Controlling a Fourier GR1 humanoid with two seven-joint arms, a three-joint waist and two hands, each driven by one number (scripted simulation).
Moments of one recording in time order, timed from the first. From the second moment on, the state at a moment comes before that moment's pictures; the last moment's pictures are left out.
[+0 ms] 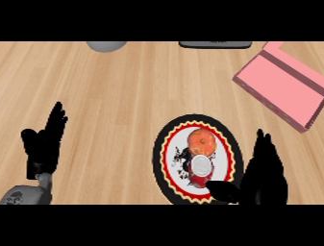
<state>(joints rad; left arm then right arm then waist) -0.08 0.29 -0.13 -1.35 0.16 0.33 0.04 0.06 -0.01 0.49 -1.92 1.24 -0.10 1.24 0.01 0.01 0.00</state>
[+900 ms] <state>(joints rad) -0.10 0.28 -0.11 -1.32 0.16 0.31 0.02 -0.16 -0.01 0.32 -1.70 1.09 -0.03 1.25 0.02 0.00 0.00</state>
